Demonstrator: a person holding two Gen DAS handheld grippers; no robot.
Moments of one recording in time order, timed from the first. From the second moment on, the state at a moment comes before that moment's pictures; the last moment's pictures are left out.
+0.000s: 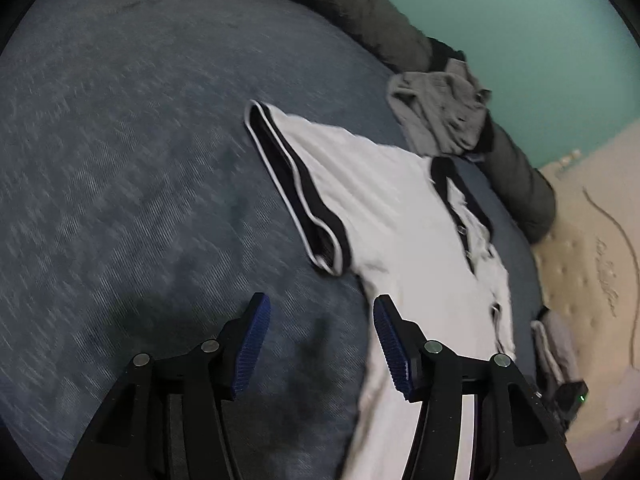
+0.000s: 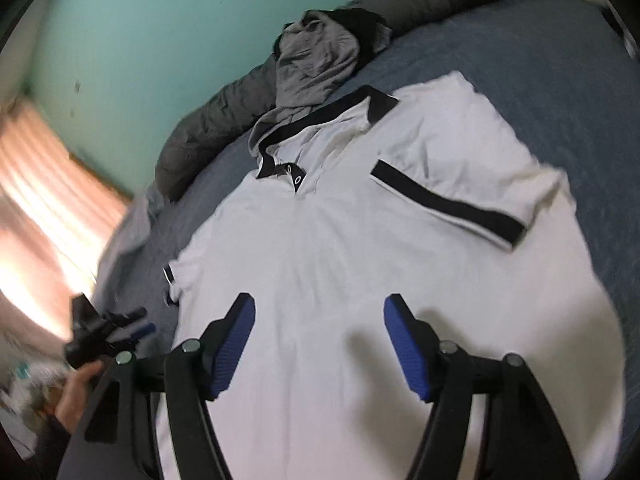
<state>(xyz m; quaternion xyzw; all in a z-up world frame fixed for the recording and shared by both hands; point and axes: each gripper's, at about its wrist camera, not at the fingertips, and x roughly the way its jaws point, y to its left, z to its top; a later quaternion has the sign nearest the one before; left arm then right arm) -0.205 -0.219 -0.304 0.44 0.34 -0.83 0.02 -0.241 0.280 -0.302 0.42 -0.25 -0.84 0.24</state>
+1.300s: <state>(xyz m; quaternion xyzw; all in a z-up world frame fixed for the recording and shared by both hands) -0.308 -0.236 -0.284 0.42 0.28 -0.86 0.03 -0.274 0.308 -0.317 0.41 -0.30 -0.82 0.24</state>
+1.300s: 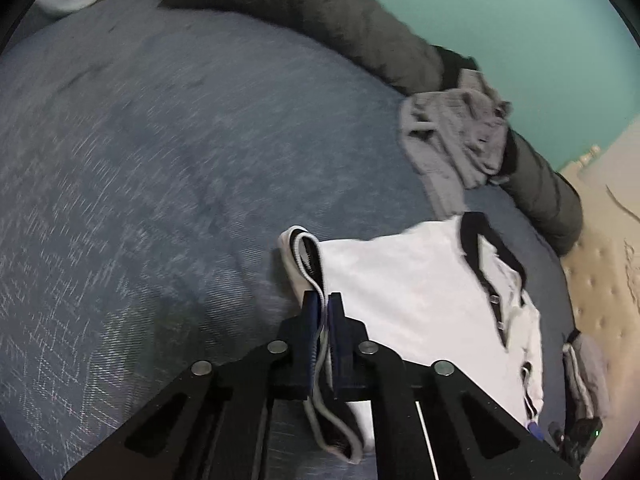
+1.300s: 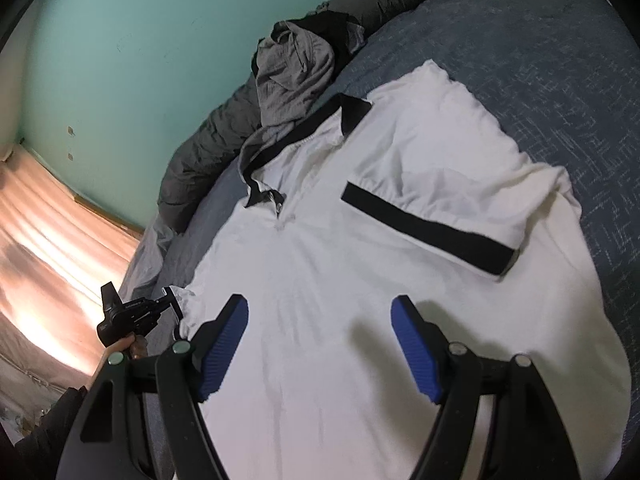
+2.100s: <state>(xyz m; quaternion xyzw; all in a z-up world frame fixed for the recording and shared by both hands) -0.330 -0.018 -0.255 0.49 0.11 -0.86 -0.12 -0.277 0.332 -0.309 0.40 -0.36 -0.81 0.23</state>
